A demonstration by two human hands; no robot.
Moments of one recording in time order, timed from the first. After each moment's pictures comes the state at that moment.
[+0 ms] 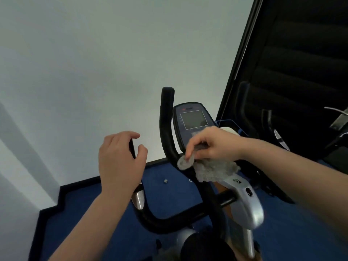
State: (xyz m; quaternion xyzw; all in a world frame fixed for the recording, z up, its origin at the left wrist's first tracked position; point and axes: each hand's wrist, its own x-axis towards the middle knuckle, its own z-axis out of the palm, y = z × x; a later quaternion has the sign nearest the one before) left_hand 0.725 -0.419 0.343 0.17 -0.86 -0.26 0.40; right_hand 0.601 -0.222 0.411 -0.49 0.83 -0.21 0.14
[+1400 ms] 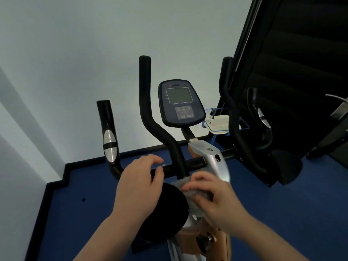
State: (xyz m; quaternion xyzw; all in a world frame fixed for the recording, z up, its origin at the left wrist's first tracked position) left_hand 0.800 -0.282 0.301 0.15 -0.90 -0.33 0.23; right_hand 0.734 -0.095 0.293 -0.37 0.81 -0.45 0.09
